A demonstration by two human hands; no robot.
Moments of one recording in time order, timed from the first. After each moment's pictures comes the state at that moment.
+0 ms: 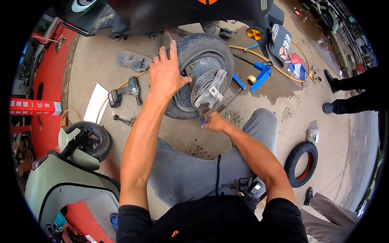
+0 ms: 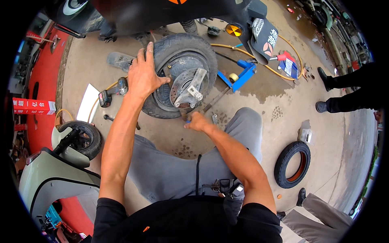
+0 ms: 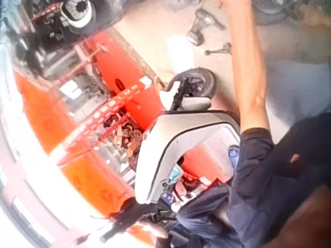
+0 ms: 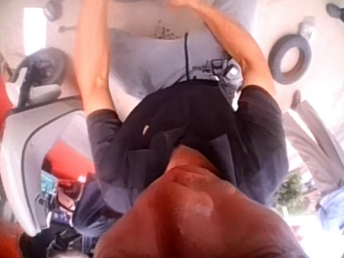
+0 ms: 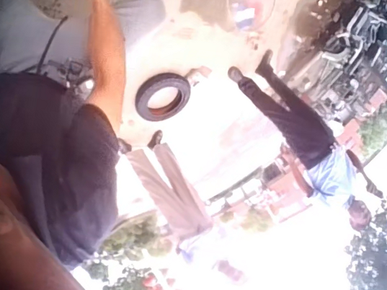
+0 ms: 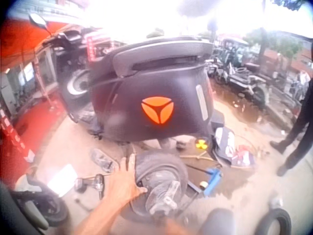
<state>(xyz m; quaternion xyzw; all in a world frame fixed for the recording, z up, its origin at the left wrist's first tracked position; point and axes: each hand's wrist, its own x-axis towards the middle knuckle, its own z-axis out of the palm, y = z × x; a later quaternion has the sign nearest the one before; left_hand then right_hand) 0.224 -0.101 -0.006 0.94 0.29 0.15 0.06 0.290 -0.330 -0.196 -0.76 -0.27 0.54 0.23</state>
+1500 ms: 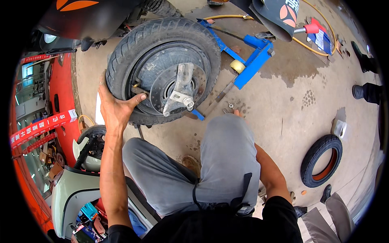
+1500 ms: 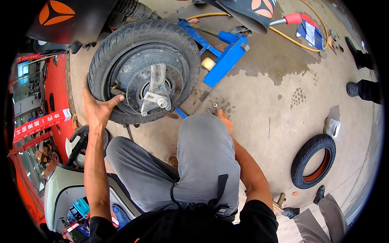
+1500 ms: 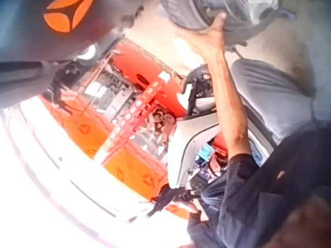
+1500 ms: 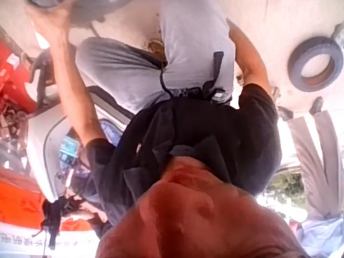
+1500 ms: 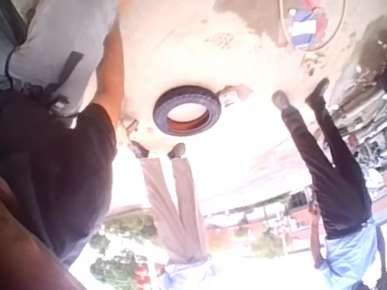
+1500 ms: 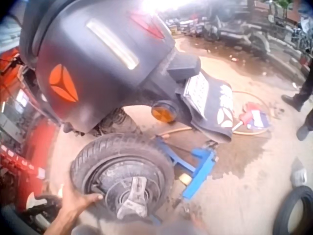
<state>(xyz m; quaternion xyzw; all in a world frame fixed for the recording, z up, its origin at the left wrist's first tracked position) 0.228 -0.123 -0.029 0.90 0.39 0.15 0.11 0.306 -0.474 -0.384 -0.88 -0.23 0.32 0.26</state>
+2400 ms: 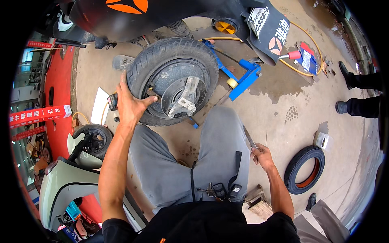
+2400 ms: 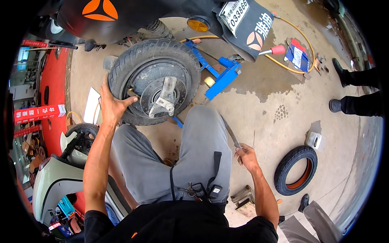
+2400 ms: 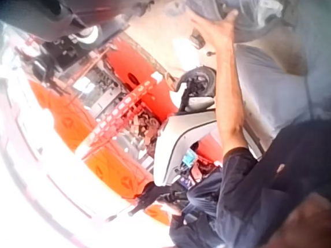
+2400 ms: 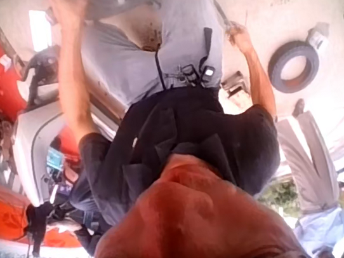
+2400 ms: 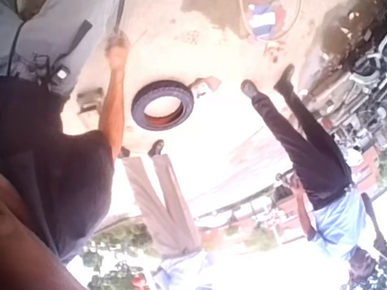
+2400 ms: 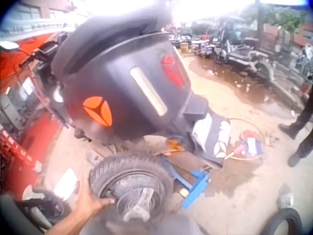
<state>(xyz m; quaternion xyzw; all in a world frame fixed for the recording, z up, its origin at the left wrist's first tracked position) 0.219 -0.126 -0.018 0.88 0.42 0.15 0.15 0.361 -0.631 -0.210 -0.71 0.06 0.55 0.44</state>
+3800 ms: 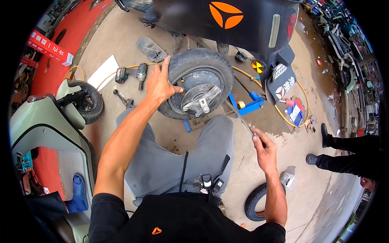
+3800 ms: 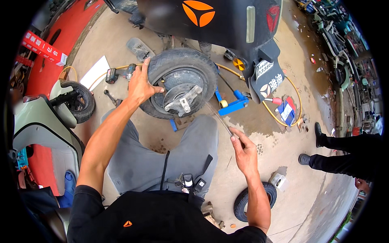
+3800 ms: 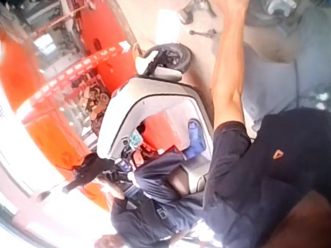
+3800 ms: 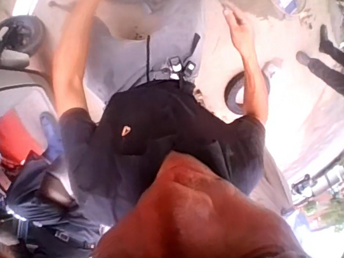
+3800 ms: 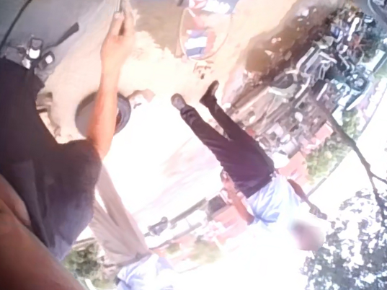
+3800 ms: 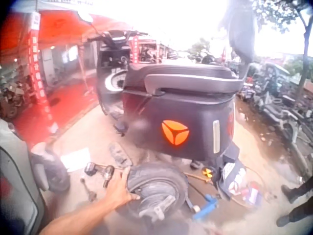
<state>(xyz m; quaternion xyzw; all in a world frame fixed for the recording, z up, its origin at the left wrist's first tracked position) 0.195 -0.130 -0.019 0.85 0.47 0.14 0.17 0.418 -0.502 0.018 -0.78 -0.32 0.32 0.43</state>
